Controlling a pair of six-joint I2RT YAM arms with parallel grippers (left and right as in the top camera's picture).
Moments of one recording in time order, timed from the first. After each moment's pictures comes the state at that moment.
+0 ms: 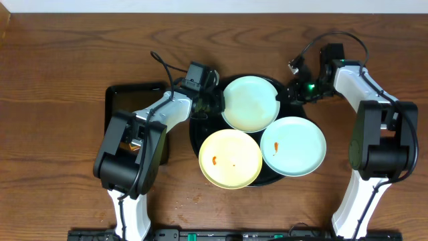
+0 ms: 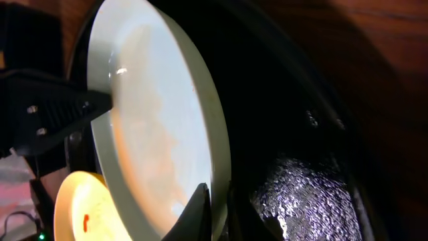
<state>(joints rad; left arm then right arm) -0.37 2.03 1.20 -0.26 0.40 -0.48 0.00 2.14 1.47 -0.77 -0.75 -0.13</state>
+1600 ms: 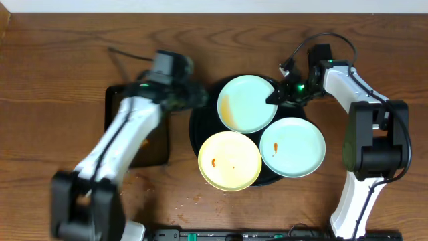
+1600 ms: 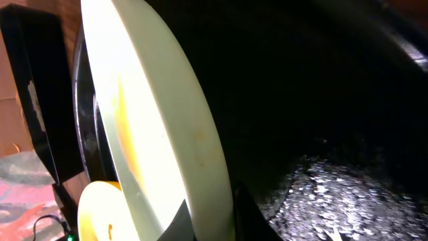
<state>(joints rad) -0.24 1.61 1.20 -0.64 0.29 -0.43 0.07 2.14 1.47 -0.78 -0.74 0.01</state>
